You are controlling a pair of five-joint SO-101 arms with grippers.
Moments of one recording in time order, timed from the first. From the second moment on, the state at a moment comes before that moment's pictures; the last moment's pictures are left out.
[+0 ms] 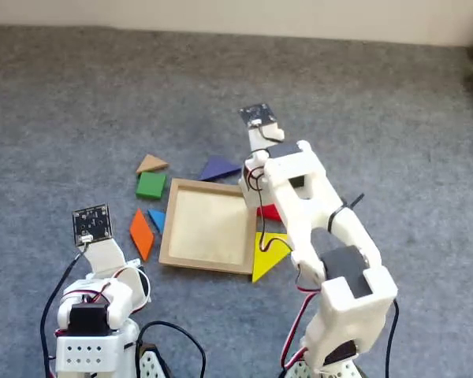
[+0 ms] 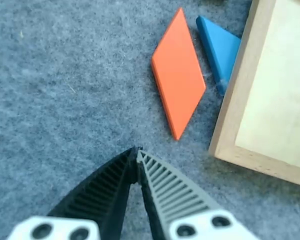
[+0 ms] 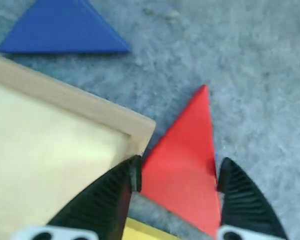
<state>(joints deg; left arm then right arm) -6.8 -101.4 96.0 76.0 19.6 -23.9 15.0 12.4 58.7 5.3</state>
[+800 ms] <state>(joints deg) -6.8 -101.4 96.0 76.0 19.6 -18.2 16.4 6.9 65.6 5.6</state>
